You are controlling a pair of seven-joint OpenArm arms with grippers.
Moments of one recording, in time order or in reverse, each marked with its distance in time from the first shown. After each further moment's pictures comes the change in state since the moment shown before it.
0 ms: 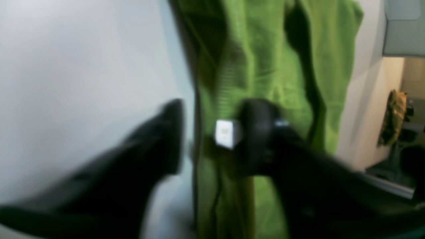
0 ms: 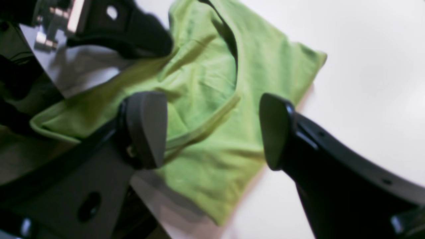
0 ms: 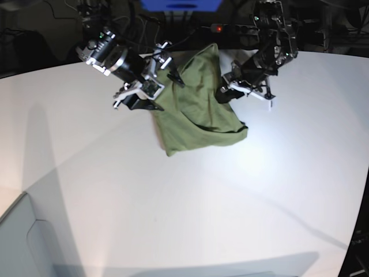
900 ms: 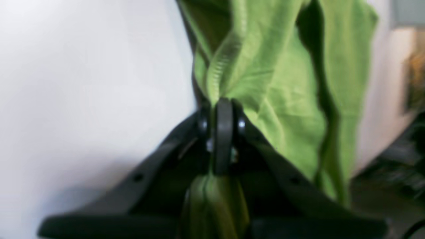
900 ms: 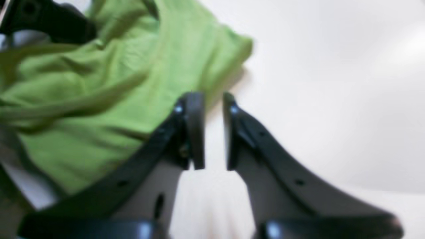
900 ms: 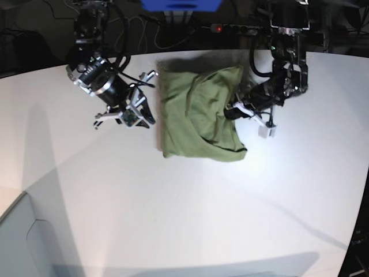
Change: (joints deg) left arm -13.4 -14.1 11.5 -12.8 -1.5 -1.8 2.3; right arm 9.0 -2.8 9.5 -7.3 0.1 0.0 -0.4
